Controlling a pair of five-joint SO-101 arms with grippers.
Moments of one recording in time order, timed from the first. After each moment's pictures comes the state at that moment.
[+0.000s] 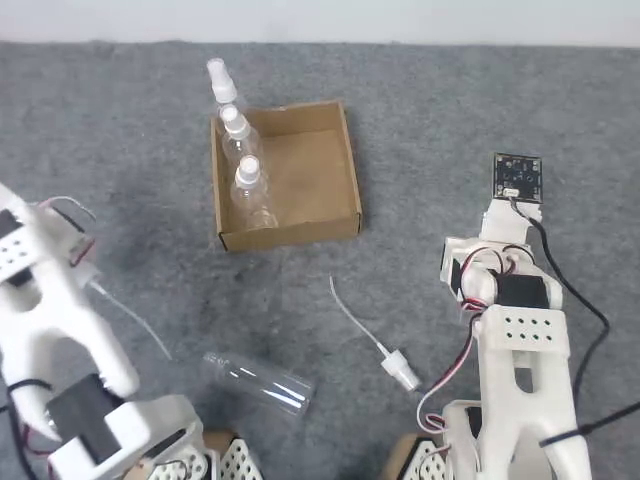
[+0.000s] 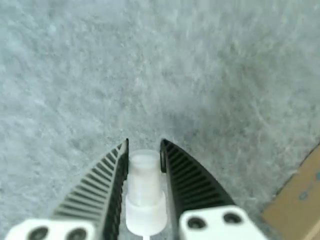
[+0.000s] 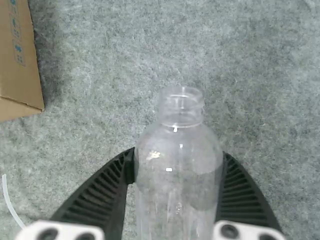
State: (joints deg) left arm -43.3 -7.6 22.0 67.4 20.0; right arm -0.1 -42.4 55.5 51.1 -4.8
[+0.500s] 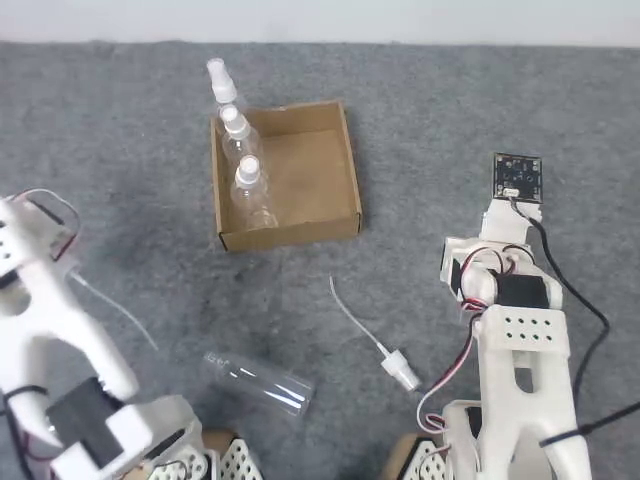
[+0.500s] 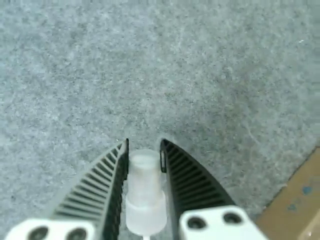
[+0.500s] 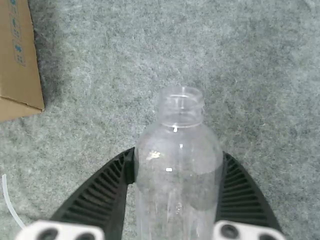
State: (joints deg) left arm -45.2 -9.6 18.2 68.5 19.9; right arm -0.1 -42.4 55.5 51.1 -4.8
